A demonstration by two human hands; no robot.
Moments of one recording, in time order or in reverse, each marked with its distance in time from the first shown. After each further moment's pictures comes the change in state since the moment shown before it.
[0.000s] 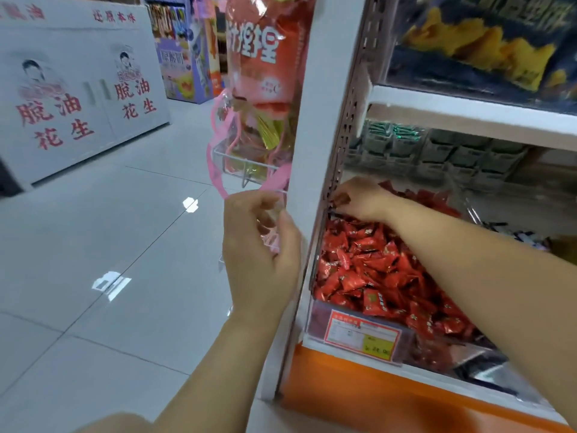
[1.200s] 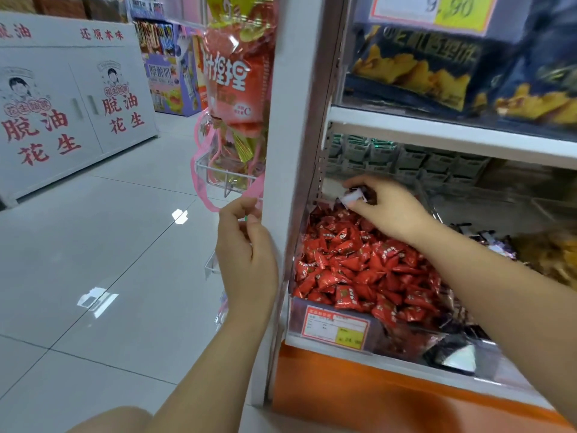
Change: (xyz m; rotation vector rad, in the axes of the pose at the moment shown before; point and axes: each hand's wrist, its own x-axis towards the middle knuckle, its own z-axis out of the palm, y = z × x) left_hand -0.004 0.010 0.012 -0.081 -0.001 -0.325; right_hand -0.075 0.018 -0.026 0.362 0.371 0.007
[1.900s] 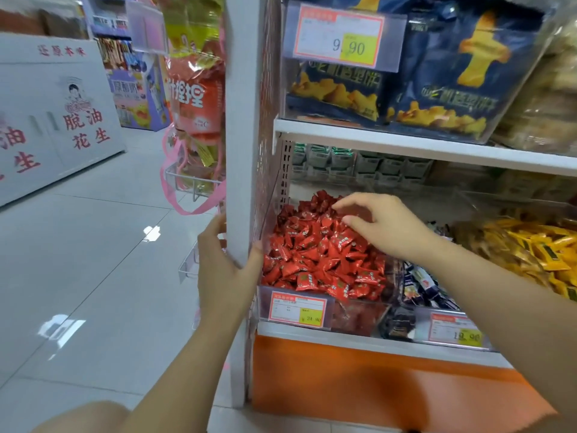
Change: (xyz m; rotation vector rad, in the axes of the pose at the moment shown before) left_hand -0.026 -0.011 -0.013 0.108 -0.262 -0.088; right_hand -0.080 -0.011 -0.053 -0.103 -0.061 0.003
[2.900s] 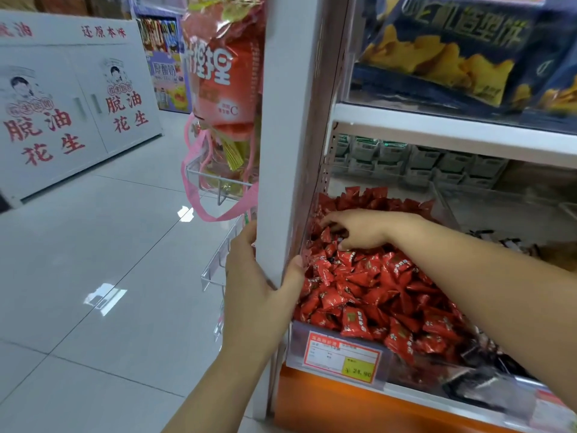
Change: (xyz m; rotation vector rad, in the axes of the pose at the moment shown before) left_hand 0.016 -0.002 0.005 0.027 -0.061 -0.015; right_hand 0.137 0.022 0.091 -0.216 -0.665 0.028
